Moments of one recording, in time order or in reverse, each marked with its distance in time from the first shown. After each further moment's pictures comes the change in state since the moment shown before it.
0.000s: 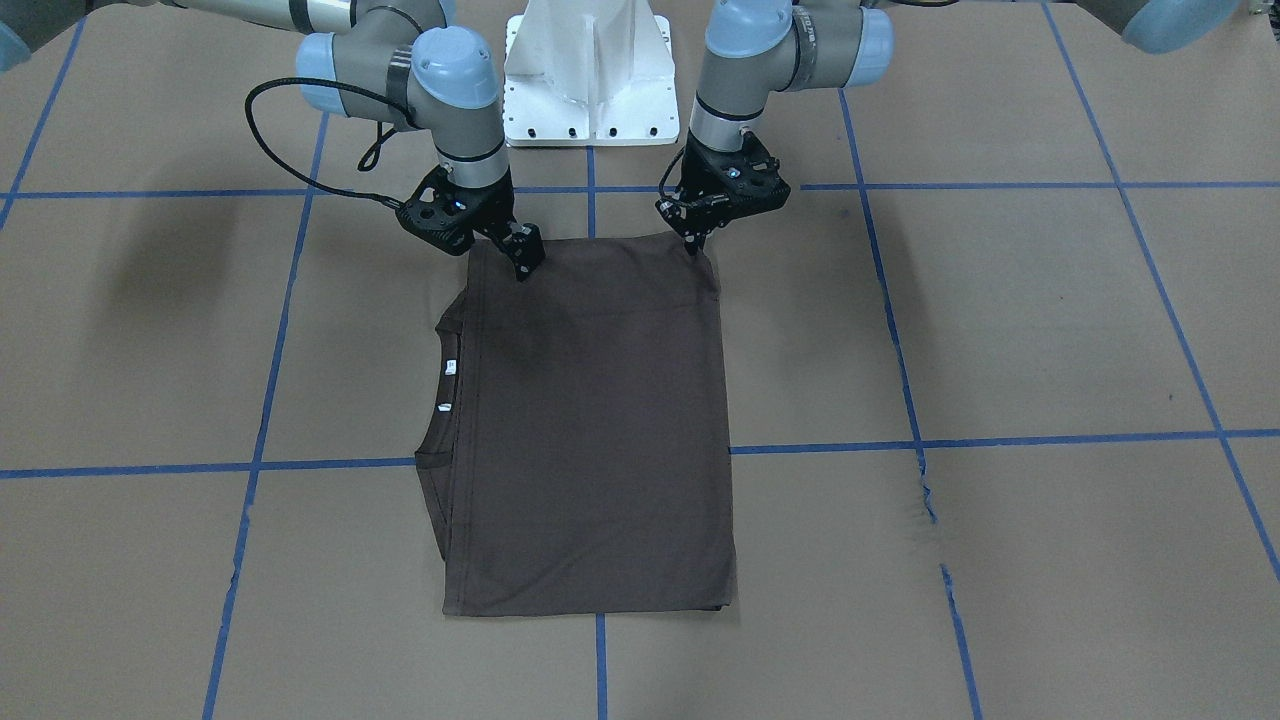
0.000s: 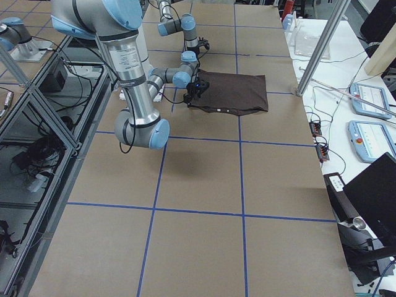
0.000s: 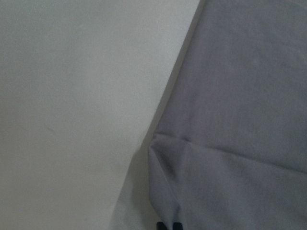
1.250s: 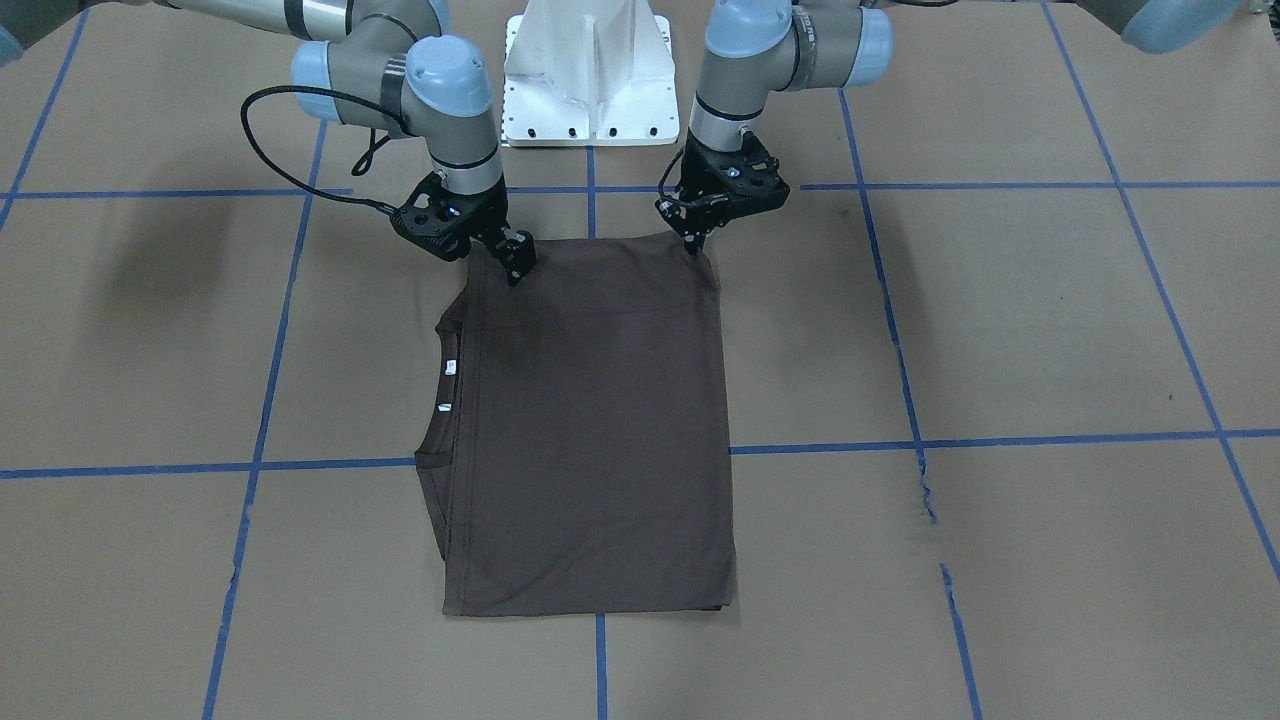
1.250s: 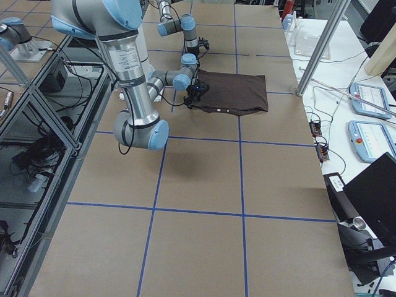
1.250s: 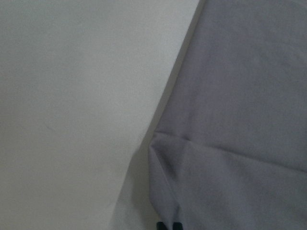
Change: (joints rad) left arm 0.001 0.000 0.000 0.000 0.000 0.001; right arm 0.001 -0.015 -0.011 0.013 0.001 0.002
